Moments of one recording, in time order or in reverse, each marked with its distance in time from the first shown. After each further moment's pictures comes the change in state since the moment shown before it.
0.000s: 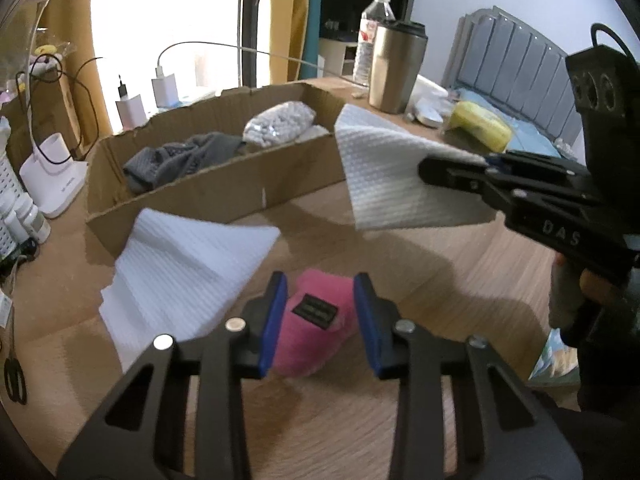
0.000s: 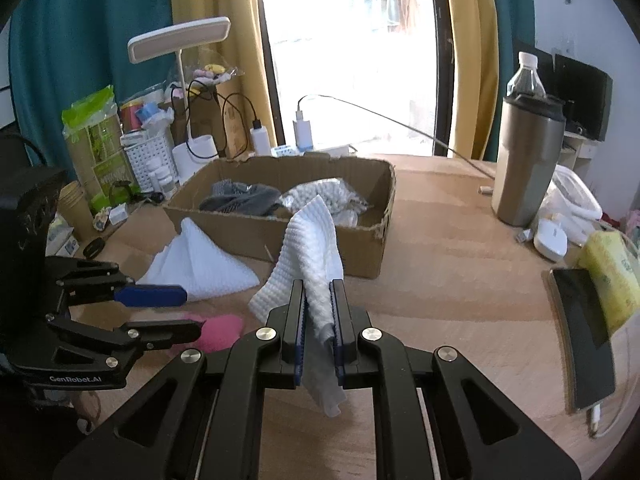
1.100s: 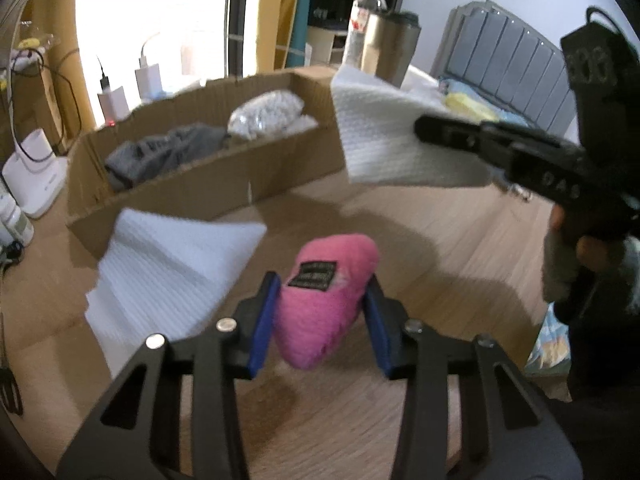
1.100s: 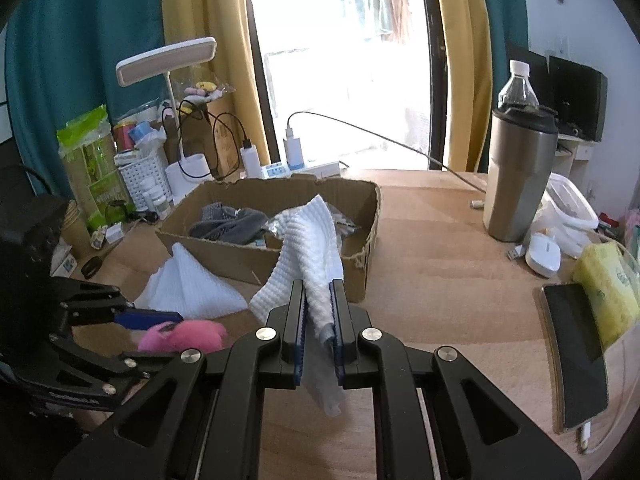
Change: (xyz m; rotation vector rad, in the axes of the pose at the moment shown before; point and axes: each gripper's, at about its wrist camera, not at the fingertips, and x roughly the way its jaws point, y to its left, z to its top) left arm 0.006 -0.003 0.007 0.011 0.032 -0.054; right arm -0.001 -0.015 0.013 0.020 -0.037 0.003
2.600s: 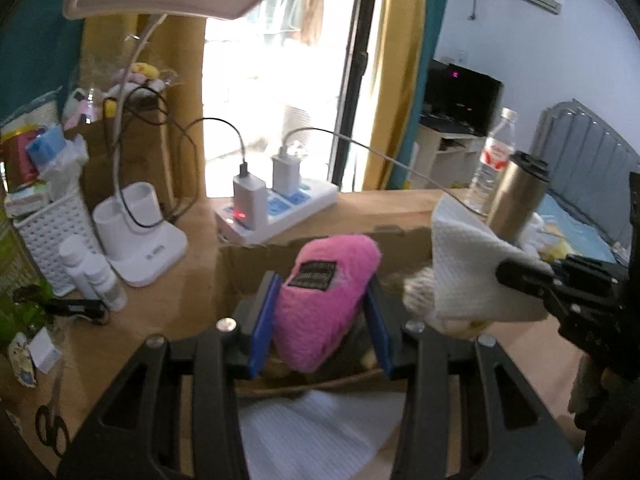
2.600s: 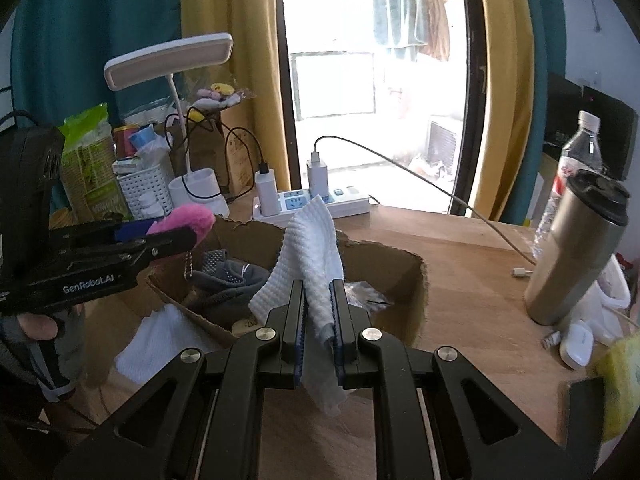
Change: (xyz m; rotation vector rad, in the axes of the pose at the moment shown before) left arm -0.022 0.107 0.069 -0.240 -0.305 0.290; right arm 0.064 0.018 0.063 -0.103 -0.003 0.056
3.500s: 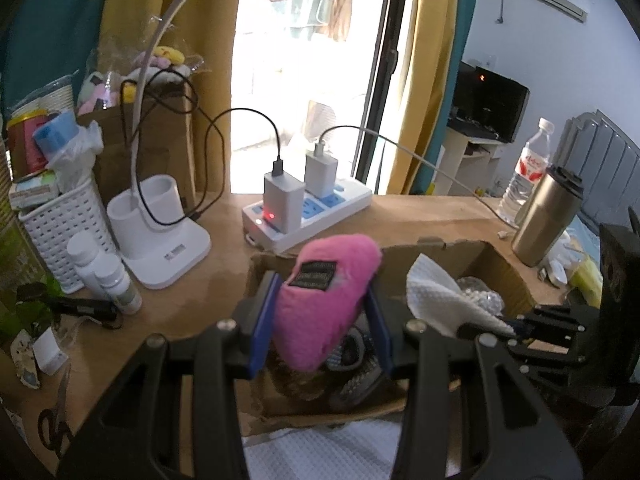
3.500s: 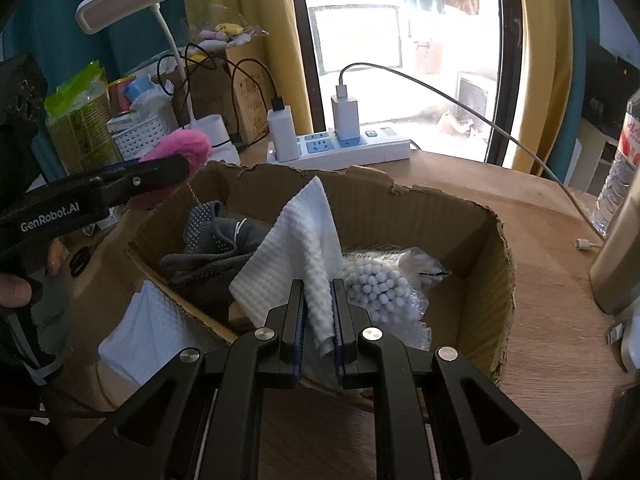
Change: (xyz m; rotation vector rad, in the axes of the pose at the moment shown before) left arm 0.023 0.021 0.008 -0.049 0.022 0.052; right arm 0.068 0.003 -0.012 0.008 0.163 0.097
